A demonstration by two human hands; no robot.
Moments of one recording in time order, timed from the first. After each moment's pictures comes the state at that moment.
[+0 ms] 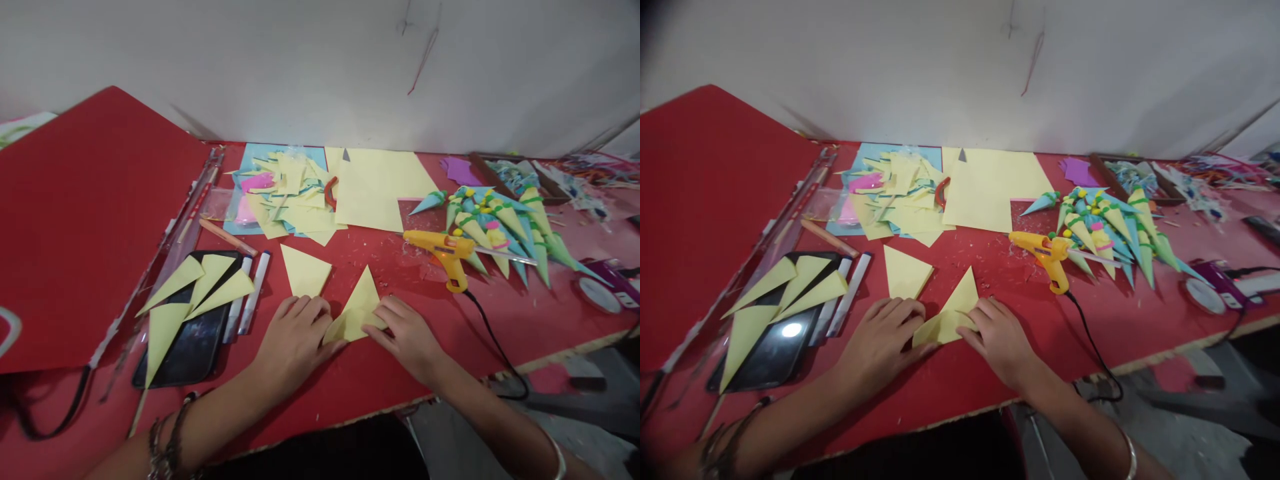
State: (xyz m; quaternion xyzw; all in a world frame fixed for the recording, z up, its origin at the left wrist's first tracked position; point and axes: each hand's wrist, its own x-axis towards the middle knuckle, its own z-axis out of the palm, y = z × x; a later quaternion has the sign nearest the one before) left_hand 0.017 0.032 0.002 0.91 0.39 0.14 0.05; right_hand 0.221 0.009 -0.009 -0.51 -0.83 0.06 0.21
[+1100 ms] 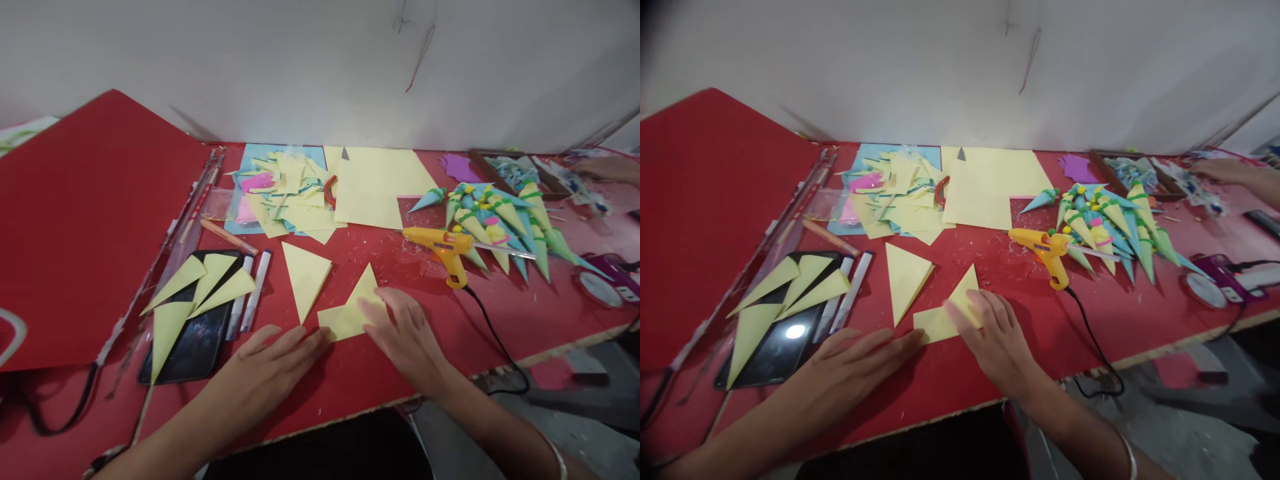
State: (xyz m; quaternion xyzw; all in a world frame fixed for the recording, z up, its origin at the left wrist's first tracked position) left_hand -0.032 0.009 0.018 0.96 0.25 0.08 -0.04; right_hand 0.215 -0.008 -0.003 -0.50 -0.84 -0.08 0.19
